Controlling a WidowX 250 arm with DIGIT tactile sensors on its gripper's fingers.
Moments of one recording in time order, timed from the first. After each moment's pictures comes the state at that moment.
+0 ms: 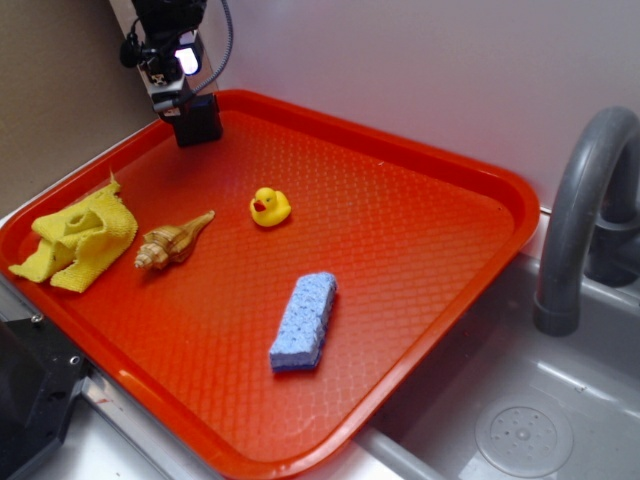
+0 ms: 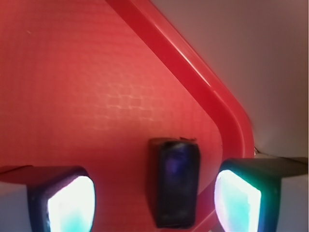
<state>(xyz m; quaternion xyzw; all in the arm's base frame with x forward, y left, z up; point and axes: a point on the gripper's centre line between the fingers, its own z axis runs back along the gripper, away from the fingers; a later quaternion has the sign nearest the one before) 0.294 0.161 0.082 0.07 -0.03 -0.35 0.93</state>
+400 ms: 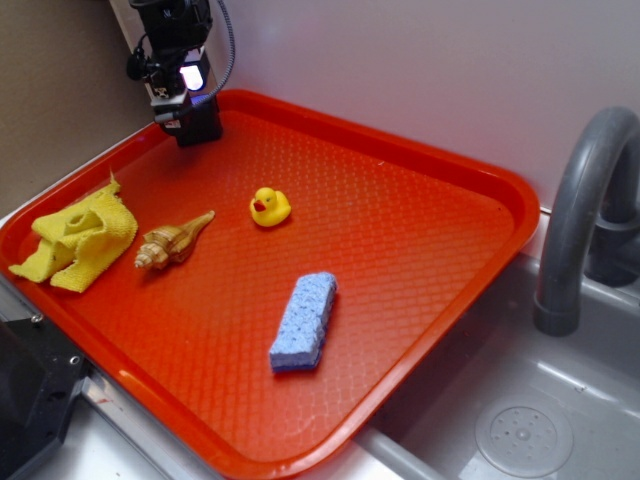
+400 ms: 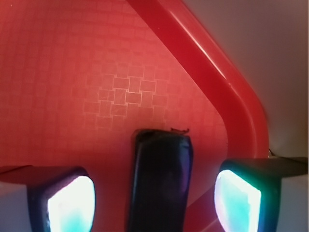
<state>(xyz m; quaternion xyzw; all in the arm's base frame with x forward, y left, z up) 0.298 0.173 0.066 0.05 -0.01 -0.37 0.93</state>
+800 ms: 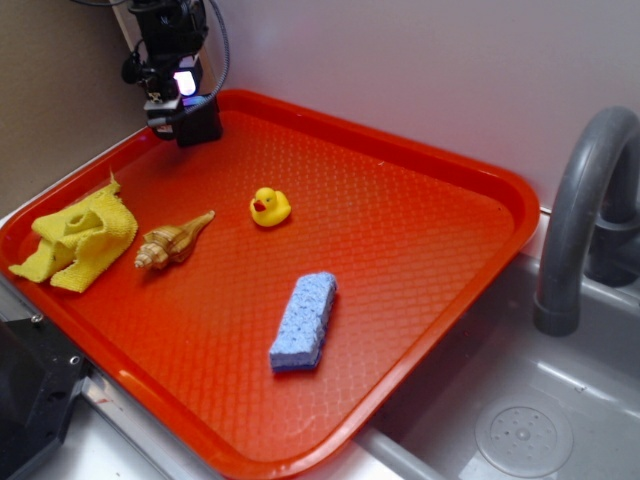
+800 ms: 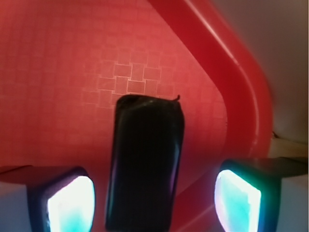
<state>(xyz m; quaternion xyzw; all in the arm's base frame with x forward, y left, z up) 0.293 0.186 0.053 0.06 0.03 -0.37 0.93</state>
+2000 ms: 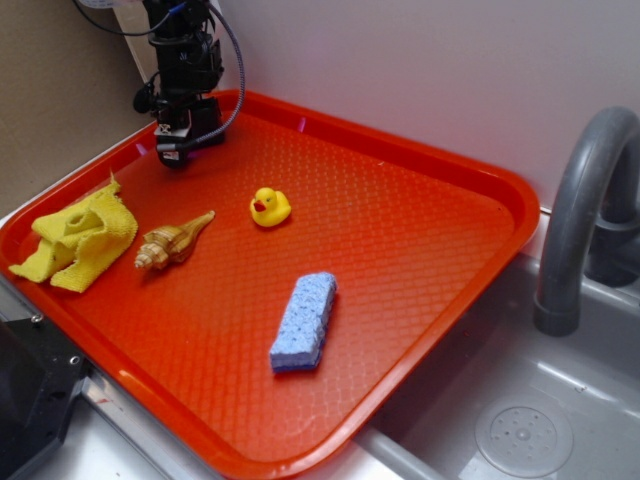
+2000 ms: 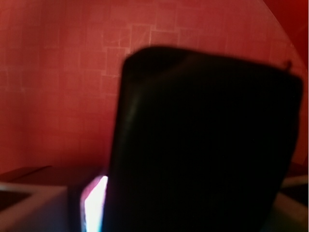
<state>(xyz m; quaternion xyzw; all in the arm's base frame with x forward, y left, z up) 0.285 0.161 0.026 0.01 0.08 -0.38 0.92</state>
